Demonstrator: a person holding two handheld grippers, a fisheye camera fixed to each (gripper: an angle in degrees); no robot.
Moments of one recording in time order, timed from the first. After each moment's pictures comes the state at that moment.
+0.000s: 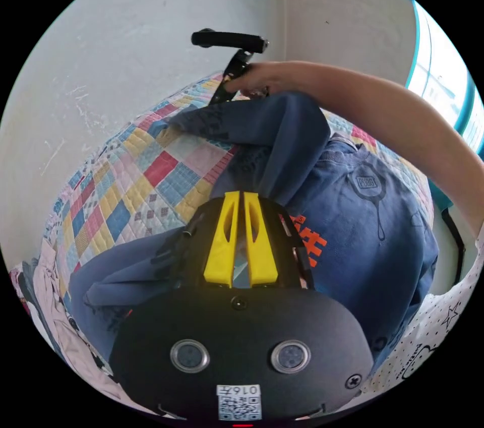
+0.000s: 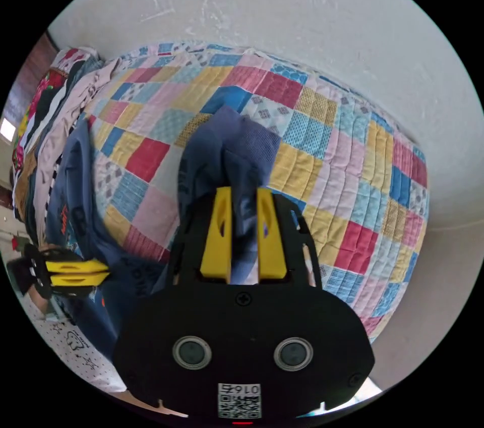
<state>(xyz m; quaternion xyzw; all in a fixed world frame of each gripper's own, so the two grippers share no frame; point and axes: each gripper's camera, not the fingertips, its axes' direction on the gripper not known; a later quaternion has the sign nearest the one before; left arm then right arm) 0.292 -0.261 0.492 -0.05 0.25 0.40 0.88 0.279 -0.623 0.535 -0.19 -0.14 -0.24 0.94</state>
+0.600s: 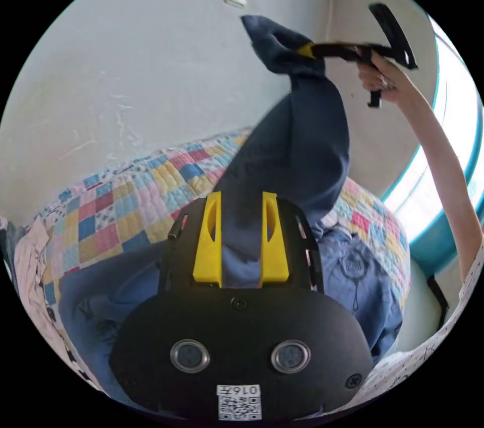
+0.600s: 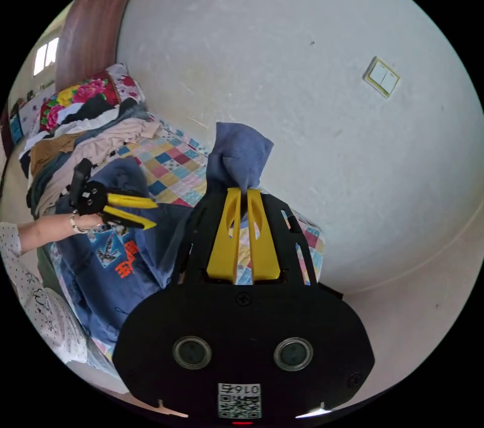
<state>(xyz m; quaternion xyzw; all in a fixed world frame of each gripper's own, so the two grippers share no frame) 0.240 -0.332 0.441 0.07 0.29 0.24 0.92 0.330 -0.653 0.263 0.08 -0.14 -0.32 0.93</state>
